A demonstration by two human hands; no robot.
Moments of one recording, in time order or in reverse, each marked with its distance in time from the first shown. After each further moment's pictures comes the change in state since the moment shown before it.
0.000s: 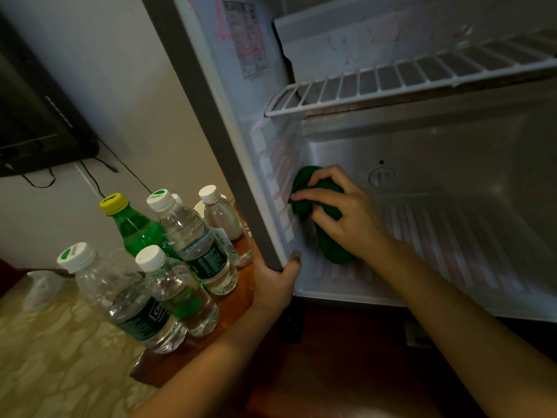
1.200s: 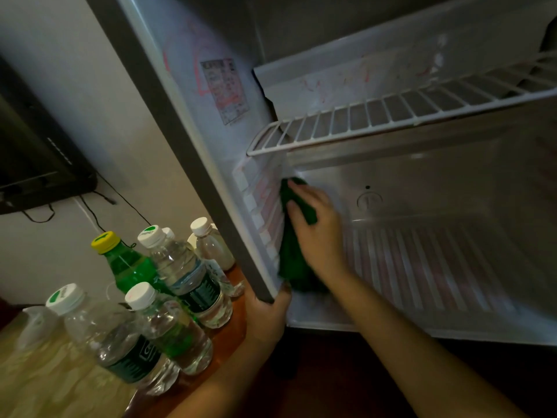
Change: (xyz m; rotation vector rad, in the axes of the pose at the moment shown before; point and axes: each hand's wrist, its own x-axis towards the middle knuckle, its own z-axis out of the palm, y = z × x) left_hand -0.016 0.035 -0.002 0.183 0.030 0.052; right_hand 0.022 -0.012 0.038 0.327 0.339 0.479
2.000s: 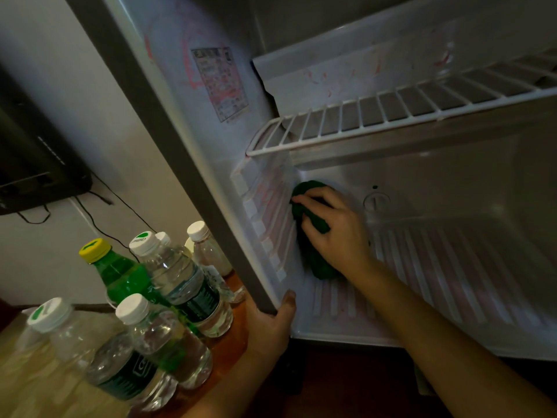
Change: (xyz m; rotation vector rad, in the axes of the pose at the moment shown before) left_hand -0.003 0.006 0.006 -0.270 -0.010 0.077; right_hand 0.019 0.047 -0.021 -0.365 -0.096 -0.393
